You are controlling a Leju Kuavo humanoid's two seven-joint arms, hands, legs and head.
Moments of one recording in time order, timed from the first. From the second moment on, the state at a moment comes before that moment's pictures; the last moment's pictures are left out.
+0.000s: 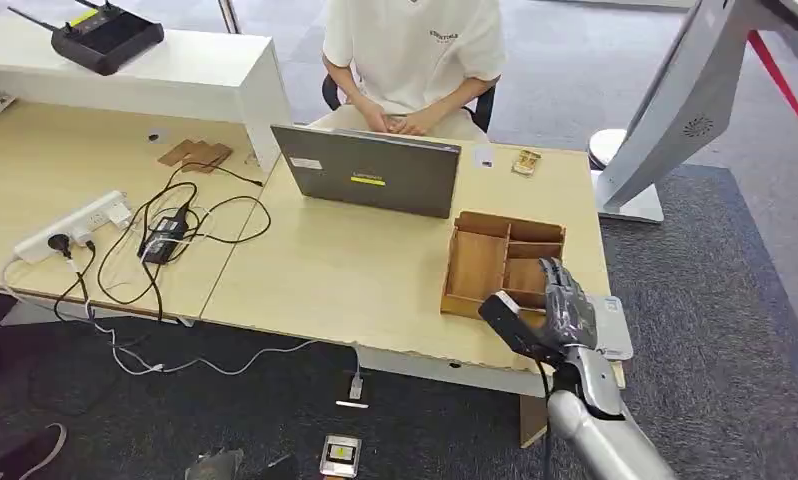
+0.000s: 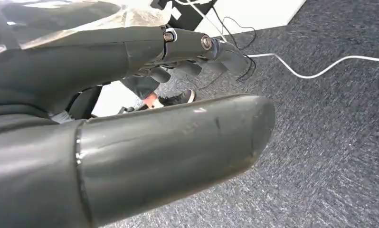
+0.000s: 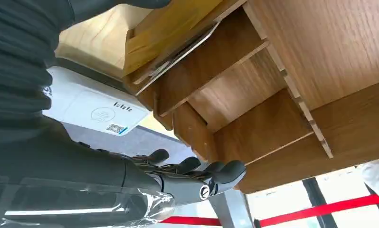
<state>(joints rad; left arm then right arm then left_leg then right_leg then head) -0.23 0.09 -0.80 -0.34 -0.45 0.46 0.24 -0.49 -0.17 0.76 -0.93 0.78 -0.38 0.28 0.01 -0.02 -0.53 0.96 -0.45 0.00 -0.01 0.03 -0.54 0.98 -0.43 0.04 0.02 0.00</state>
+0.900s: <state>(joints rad) -0.23 0.09 -0.80 -0.34 -0.45 0.46 0.24 -0.50 -0.17 0.76 -0.91 0.71 -0.38 0.27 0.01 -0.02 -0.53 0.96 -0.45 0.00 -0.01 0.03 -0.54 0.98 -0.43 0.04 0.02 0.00</state>
